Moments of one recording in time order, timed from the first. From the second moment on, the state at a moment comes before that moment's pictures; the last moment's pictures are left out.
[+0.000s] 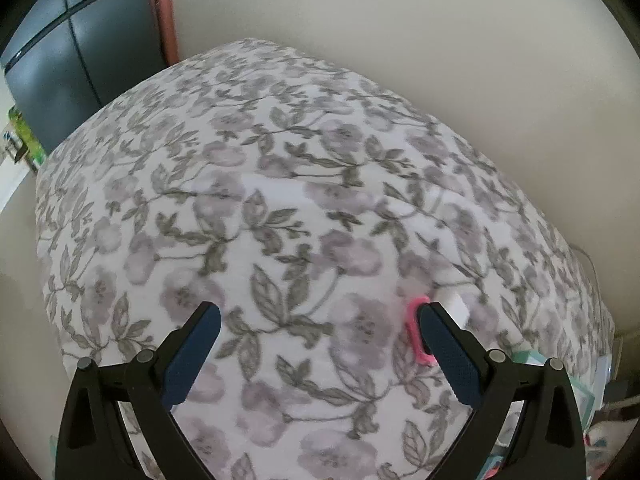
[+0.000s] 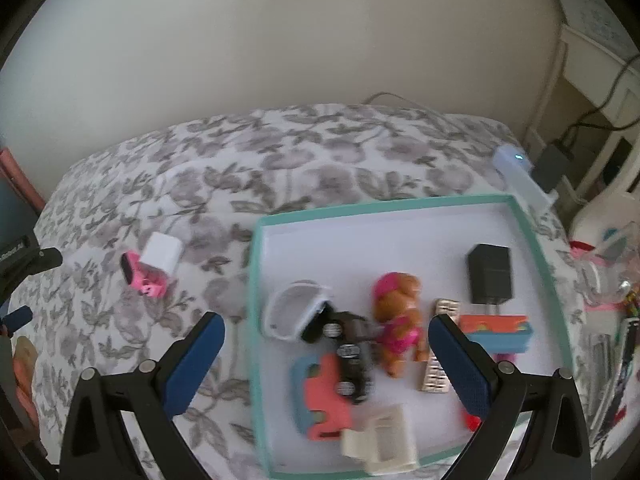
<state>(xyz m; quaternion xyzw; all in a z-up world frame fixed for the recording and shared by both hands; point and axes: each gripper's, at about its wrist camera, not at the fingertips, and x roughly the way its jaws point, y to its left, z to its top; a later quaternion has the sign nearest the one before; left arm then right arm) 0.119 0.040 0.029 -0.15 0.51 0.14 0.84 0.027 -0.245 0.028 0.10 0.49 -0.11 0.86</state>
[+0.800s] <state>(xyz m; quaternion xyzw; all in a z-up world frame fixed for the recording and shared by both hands) 0.140 0.048 0.004 -0.14 0.55 0.14 0.81 0.069 -0.177 0.011 0.07 0.50 -0.06 0.86</state>
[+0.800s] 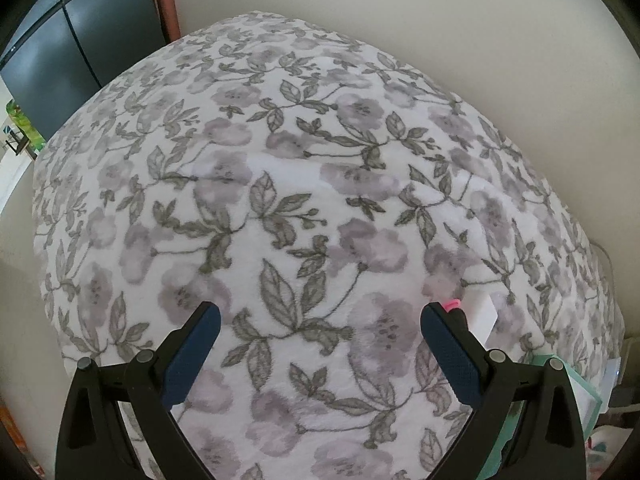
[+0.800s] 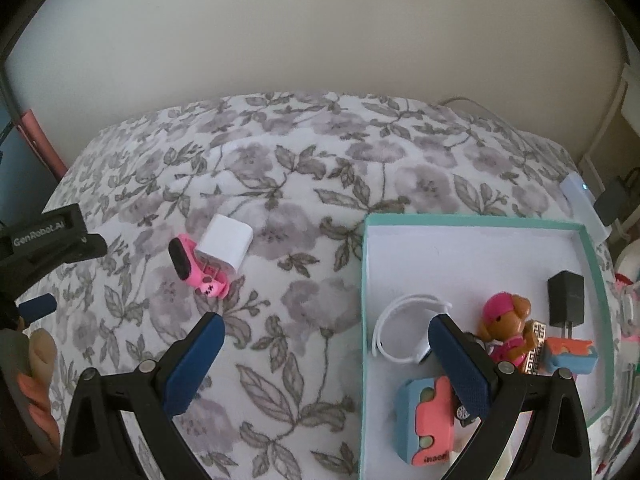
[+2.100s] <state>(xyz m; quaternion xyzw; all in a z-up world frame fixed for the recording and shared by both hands) 0.171 -0.015 -0.033 -0.14 0.61 0.00 0.78 0.103 -0.214 0.001 0.11 0.50 -0.08 0.85</state>
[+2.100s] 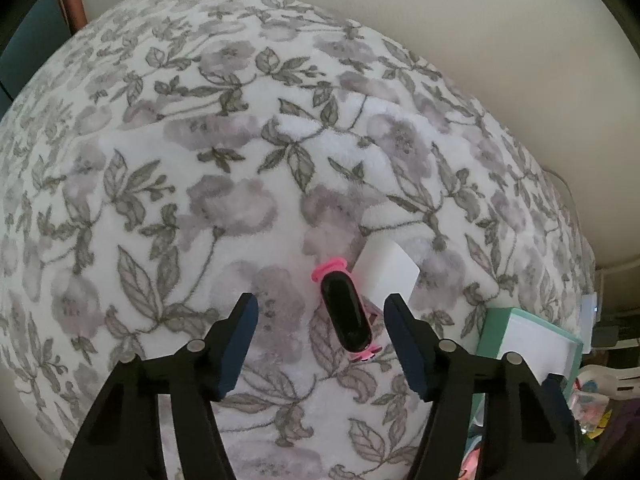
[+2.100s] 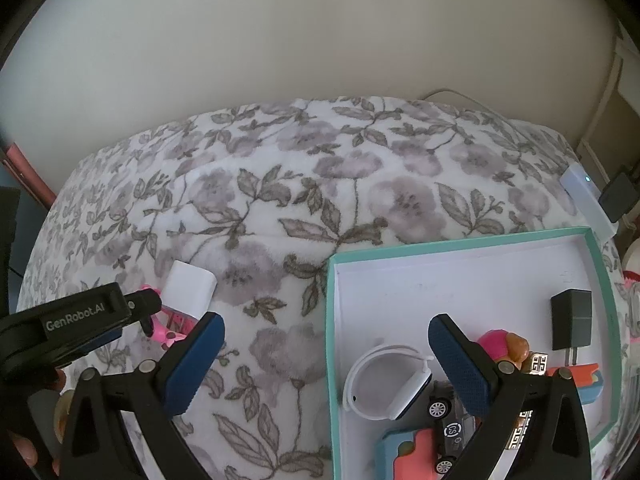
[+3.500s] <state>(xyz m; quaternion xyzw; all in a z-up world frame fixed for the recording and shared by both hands) 0.182 0.030 -0.051 -0.18 0.62 0.00 0.77 0.124 -0.164 -0.011 0.07 0.49 -0.02 0.87</state>
